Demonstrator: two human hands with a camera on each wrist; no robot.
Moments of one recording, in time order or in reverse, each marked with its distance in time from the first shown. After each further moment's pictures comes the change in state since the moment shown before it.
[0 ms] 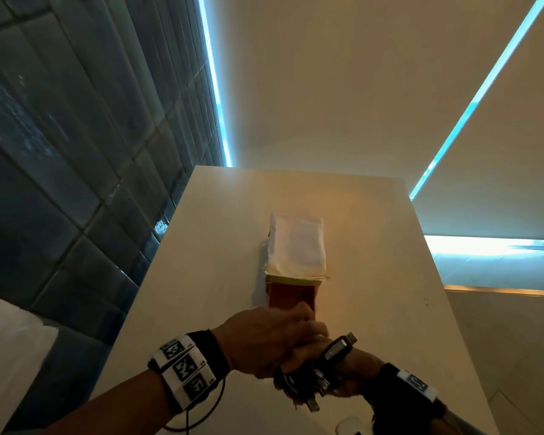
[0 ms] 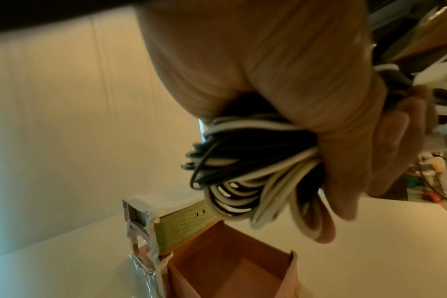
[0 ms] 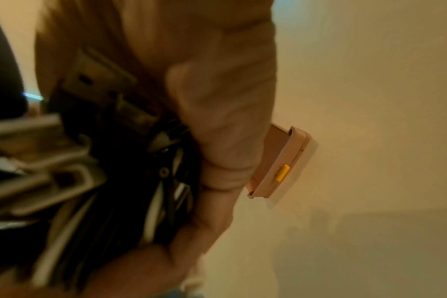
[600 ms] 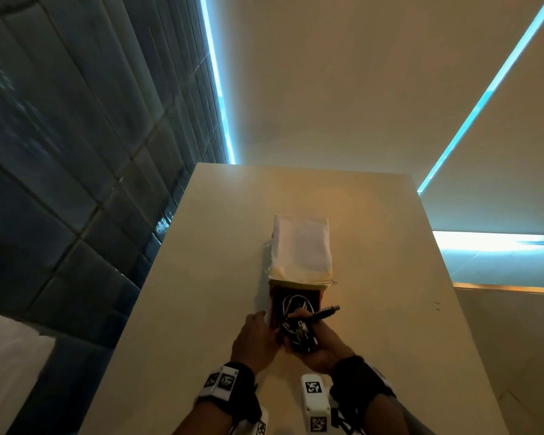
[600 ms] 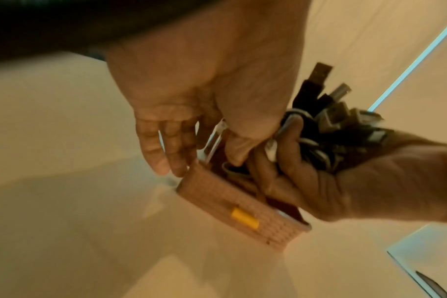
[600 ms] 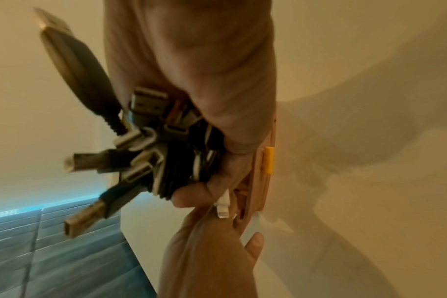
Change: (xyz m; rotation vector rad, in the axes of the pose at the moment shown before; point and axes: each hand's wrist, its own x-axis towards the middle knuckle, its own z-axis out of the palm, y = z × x) left_hand 0.017 -0.044 0.112 -0.580 0.237 -1.162; right_hand 0.067 -0.002 -0.029 0.623 0.377 -0.081
